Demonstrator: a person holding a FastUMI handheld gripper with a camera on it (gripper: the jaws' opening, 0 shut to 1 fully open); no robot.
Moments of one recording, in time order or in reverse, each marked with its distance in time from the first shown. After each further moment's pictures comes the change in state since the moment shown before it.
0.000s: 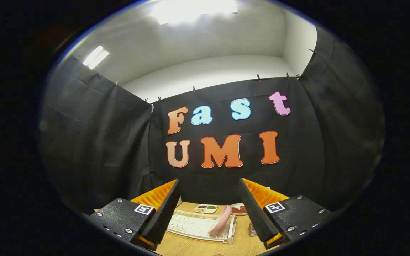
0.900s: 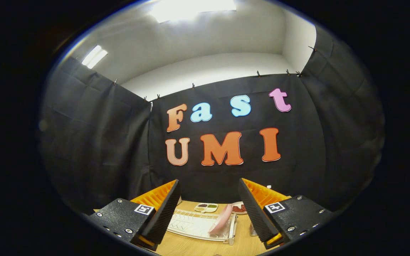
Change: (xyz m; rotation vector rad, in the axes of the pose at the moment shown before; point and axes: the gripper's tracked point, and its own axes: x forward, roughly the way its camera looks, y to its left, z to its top) arm 0.022 -0.003 -0.008 -0.013 0.034 -0.008
